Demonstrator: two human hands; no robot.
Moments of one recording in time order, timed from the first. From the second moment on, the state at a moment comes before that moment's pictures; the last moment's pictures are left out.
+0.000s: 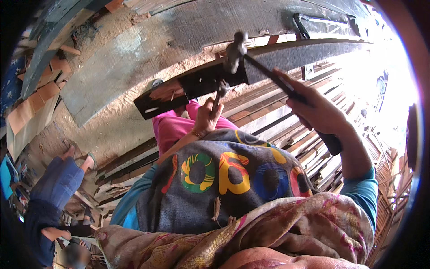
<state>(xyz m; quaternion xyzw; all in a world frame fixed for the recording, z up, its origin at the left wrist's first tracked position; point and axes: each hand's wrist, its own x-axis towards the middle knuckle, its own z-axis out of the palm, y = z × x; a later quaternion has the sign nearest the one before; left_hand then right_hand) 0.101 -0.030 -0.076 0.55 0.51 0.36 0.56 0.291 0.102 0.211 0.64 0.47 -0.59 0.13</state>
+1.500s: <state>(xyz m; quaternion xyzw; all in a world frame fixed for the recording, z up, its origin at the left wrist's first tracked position) 0.030 0.063 0.072 0.38 0.57 0.35 0.64 0.330 -0.140 0.096 0.69 0.38 -0.51 -0.35</state>
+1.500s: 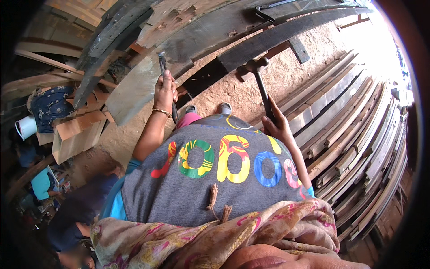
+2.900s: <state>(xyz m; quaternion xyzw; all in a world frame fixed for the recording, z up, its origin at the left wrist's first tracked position) -0.156 0.180 0.011 0.85 0.50 0.04 0.17 0.077 -0.106 0.063 0.84 0.35 -0.01 -0.41</state>
